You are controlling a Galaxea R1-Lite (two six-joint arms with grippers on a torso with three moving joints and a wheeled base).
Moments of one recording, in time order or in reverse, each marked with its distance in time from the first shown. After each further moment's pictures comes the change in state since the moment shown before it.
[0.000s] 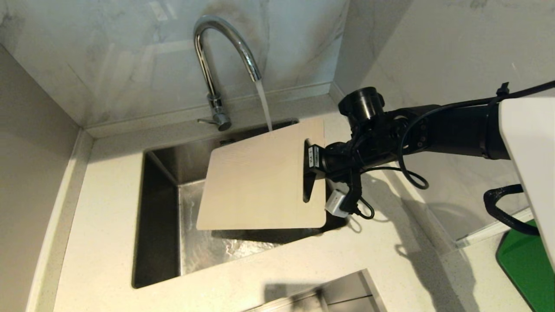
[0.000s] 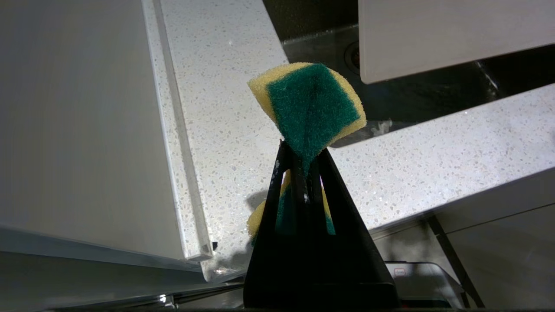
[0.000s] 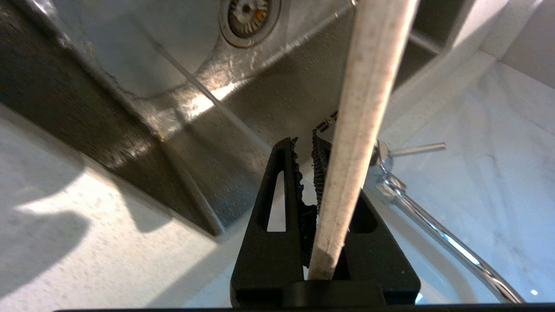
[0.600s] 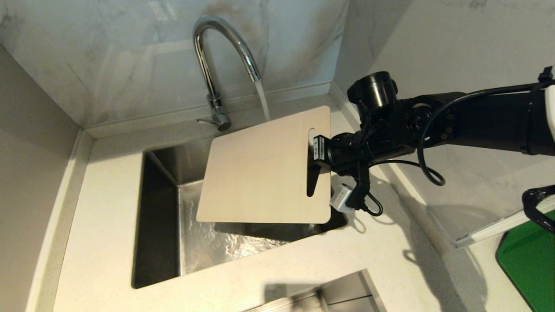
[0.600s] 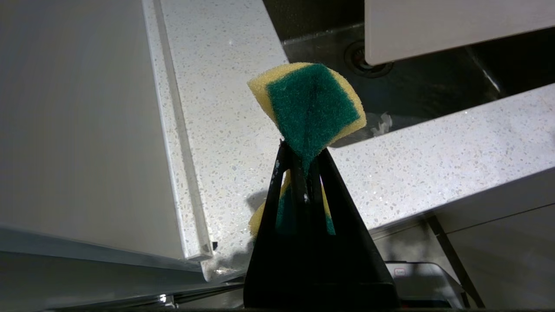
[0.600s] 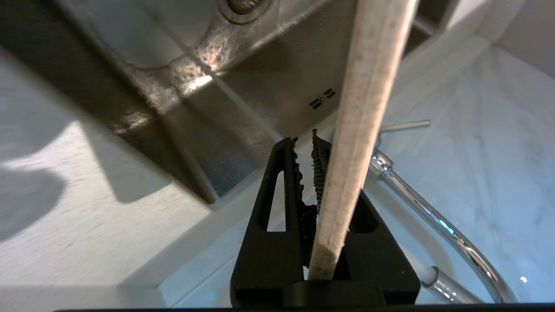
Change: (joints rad) left arm 0.000 0.000 0.000 0.000 0.000 0.000; right arm 0.008 -0.077 0.034 -0.011 -0.029 0.001
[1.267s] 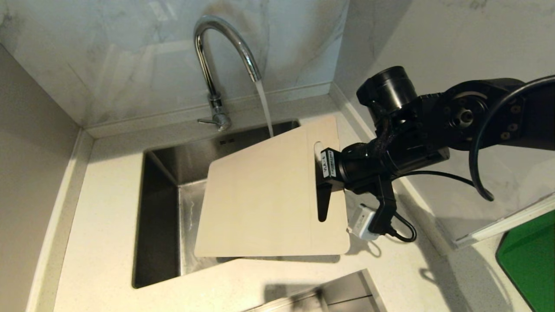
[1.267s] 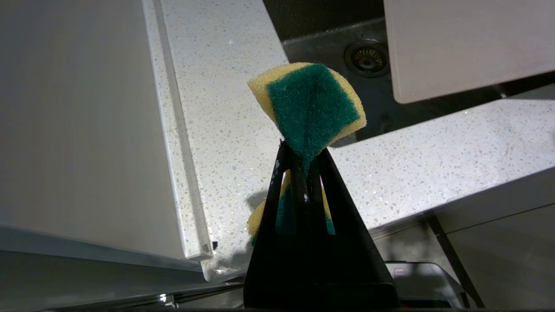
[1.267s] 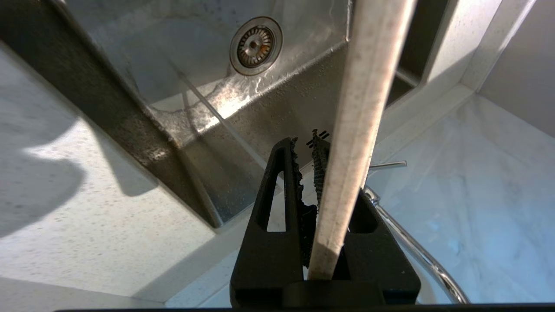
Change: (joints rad) left arm 0.000 0.000 0.000 0.000 0.000 0.000; right arm 0.060 -0.172 0.156 0.133 -0.065 0.005
